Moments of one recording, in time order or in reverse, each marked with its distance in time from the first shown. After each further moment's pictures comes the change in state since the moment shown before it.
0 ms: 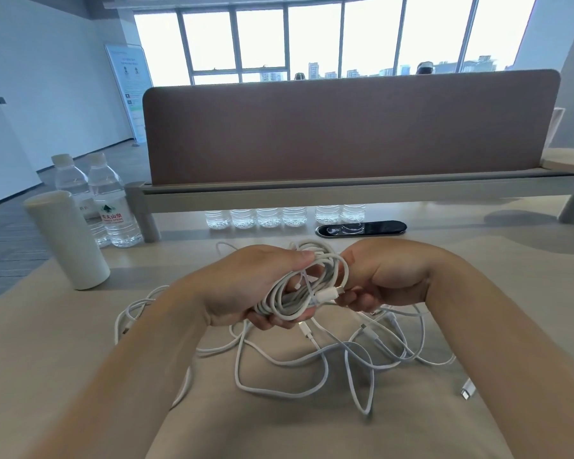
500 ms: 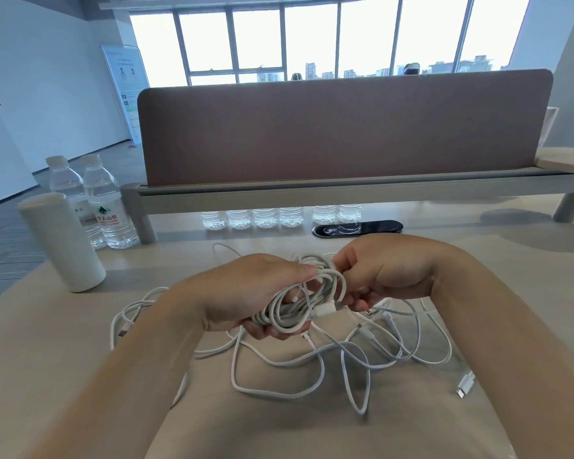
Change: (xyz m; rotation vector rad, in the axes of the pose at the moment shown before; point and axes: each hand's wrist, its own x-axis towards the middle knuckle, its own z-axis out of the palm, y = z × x) left_hand -0.002 0.002 0.003 0.162 -0.077 -0.064; right_hand -0.009 -0.004 -0.004 -0.143 0.067 -0.042
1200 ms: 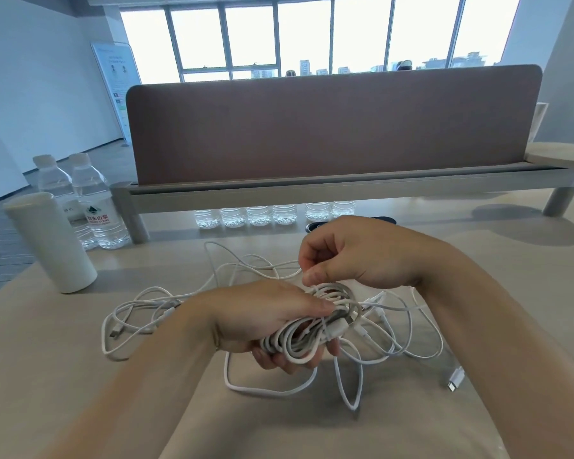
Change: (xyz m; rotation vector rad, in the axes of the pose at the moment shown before) left_hand 0.018 -0.013 0.021 -0.056 -0.369 -0.041; right_hand -0.015 -0.028 0.018 -0.409 0.222 -0.318
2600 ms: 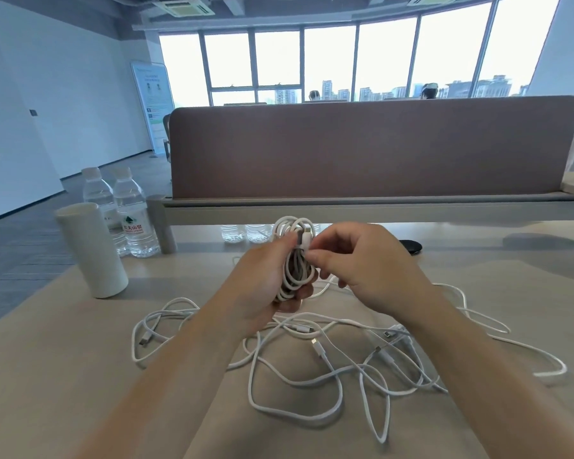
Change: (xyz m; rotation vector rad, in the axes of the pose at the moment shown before) left_hand -0.001 0.008 -0.027 -0.481 0.733 0.433; right_hand 0.025 -0.009 0.029 0.133 0.556 -0.014
